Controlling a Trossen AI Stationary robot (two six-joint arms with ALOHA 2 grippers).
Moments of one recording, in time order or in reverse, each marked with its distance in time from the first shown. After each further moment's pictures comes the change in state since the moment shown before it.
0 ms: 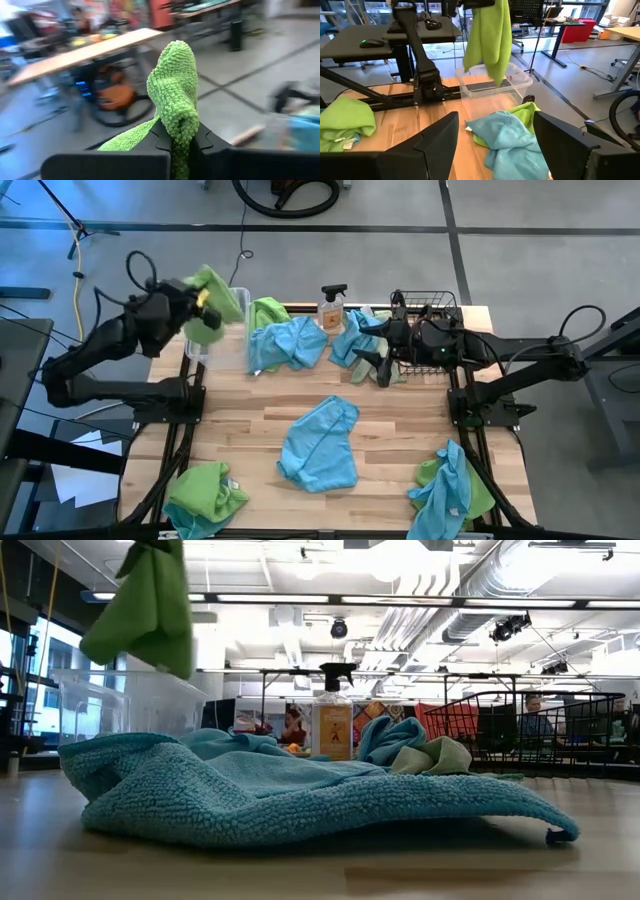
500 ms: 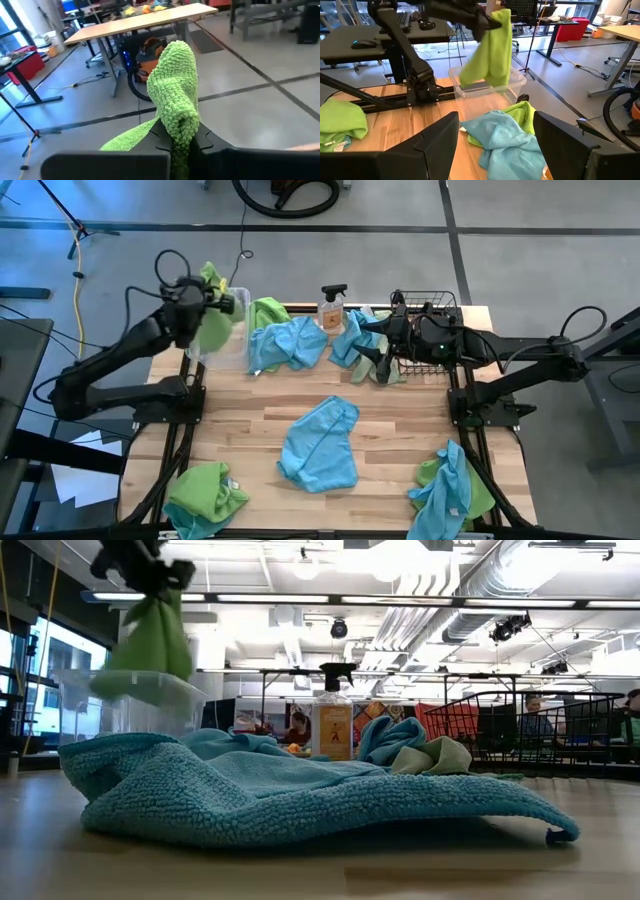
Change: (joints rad) left arm 0.280 0.095 -0.238 0.258 0.013 -0.116; right arm -0.020 0.000 0.000 0.000 -0.001 0.000
